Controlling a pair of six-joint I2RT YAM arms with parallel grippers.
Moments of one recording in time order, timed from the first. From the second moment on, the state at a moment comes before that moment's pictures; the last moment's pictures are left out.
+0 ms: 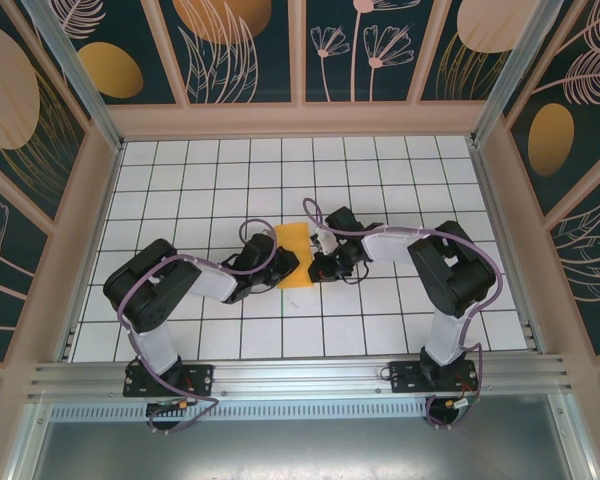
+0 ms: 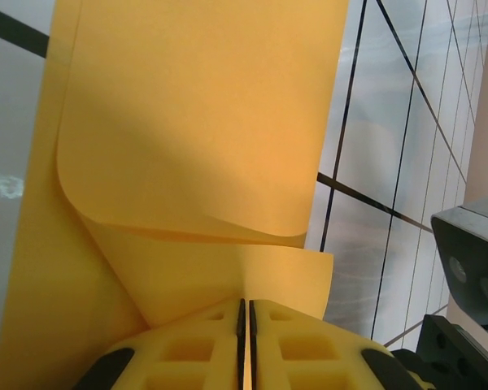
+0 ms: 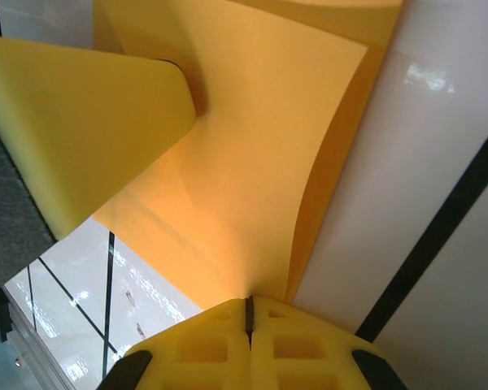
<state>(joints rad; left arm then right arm) -0.72 1.79 0.61 0.54 0.14 -1.25 0.62 1.83 0.95 -0.34 -0.59 0.36</state>
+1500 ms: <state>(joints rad) -0.76 1.78 0.65 0.41 0.14 -1.26 0.62 1.83 0.94 -0.33 -0.60 0.37</state>
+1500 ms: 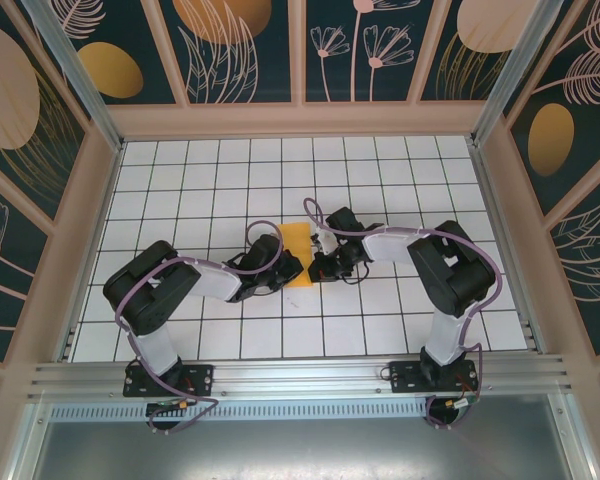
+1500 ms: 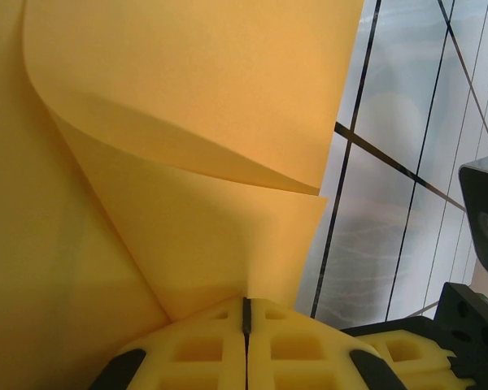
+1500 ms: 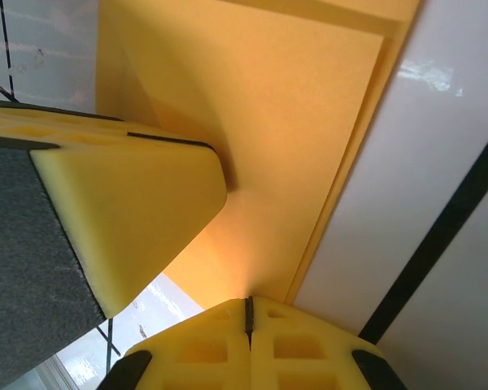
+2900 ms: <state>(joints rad) -0.63 1.78 0.65 0.42 0.21 -1.13 0.64 1.84 0.95 -0.31 -0.57 0.37</state>
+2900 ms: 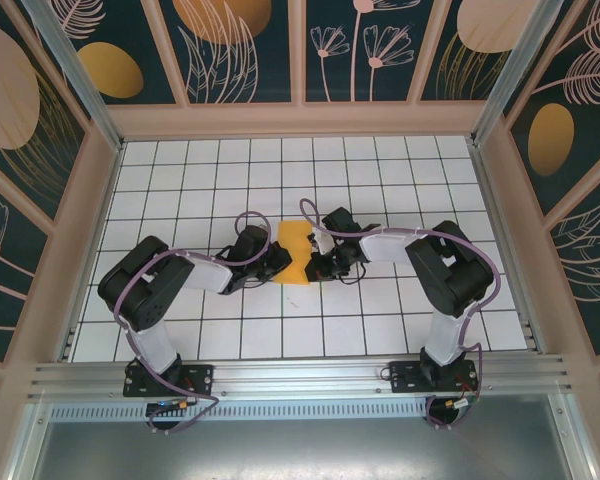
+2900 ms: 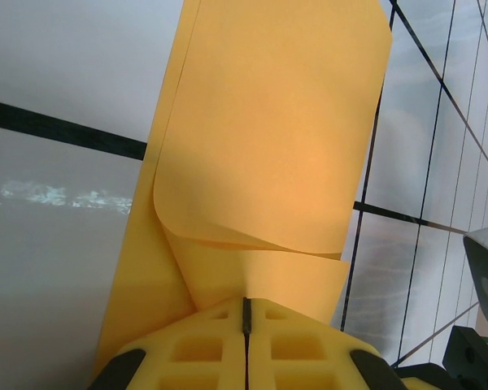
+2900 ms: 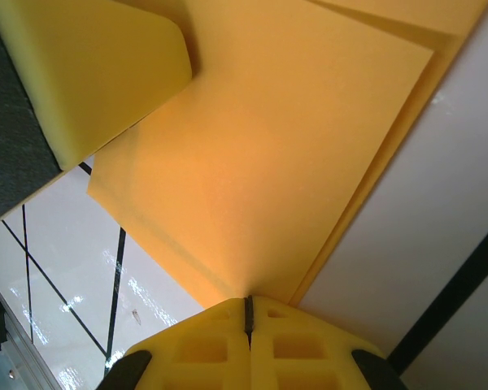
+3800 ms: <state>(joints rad) -0.58 1.82 0.72 0.36 0.23 -1.07 0.64 1.84 0.95 -0.29 -0.55 0.37</state>
